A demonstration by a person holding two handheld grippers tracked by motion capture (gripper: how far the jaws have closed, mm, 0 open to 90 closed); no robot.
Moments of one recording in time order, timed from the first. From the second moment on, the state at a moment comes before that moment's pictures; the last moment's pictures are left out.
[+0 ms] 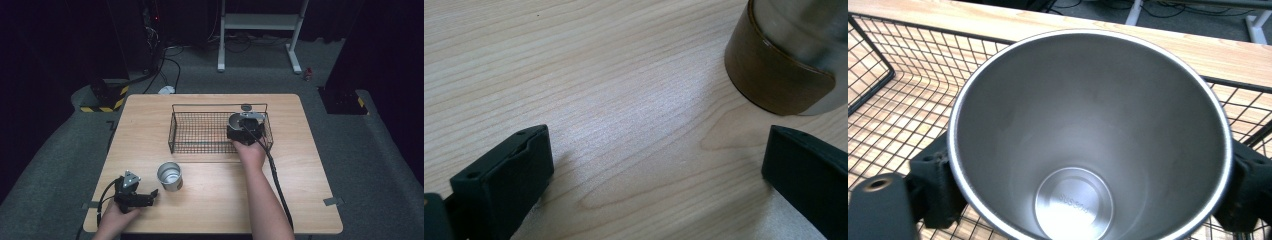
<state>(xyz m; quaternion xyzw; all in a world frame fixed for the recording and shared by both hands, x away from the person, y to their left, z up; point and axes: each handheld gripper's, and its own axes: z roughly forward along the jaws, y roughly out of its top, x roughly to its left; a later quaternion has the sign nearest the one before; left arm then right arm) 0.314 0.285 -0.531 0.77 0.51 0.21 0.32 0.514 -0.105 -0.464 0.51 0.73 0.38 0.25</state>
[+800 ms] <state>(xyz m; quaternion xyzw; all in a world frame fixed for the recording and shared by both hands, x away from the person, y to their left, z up) 0.314 0.285 -0.531 0.77 0.50 0.21 0.32 0.505 -0.109 -0.457 0.50 0.73 0.39 0.25</state>
